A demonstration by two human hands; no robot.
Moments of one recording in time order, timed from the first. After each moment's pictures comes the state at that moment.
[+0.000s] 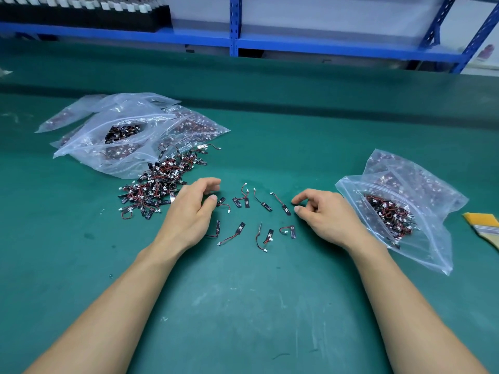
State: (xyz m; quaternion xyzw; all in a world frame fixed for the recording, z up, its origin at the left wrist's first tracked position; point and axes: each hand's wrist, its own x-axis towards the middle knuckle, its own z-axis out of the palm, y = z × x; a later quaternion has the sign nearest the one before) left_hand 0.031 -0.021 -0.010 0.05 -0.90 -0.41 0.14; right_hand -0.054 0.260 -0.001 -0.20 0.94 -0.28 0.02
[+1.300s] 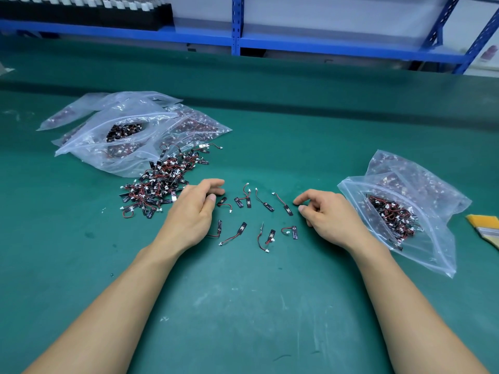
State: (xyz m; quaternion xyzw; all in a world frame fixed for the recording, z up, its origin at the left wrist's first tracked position) left_hand 0.026 -0.026 -0.016 0.04 -0.91 -0.39 0.13; right_hand -0.050 0.258 0.004 -0.19 0.94 -0.27 0.04
